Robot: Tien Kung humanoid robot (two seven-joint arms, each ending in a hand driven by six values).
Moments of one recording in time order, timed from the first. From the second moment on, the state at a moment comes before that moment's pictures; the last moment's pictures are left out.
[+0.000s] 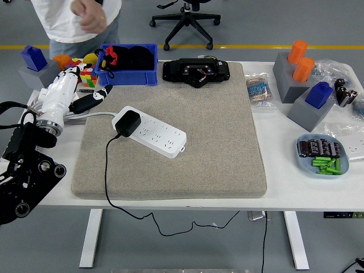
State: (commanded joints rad) left arm -0.43 0.34 -1.01 -1.20 1.81 0.43 0.23; right arm 0.18 -0.17 1.63 0.18 -1.32 -0.10 -0.10
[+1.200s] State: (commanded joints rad) left arm -0.37 0.27 -1.24 -1.17 1.84 0.43 0.22; right arm 0.17 -0.18 1.61 0.18 -1.30 -0.10 -0.10
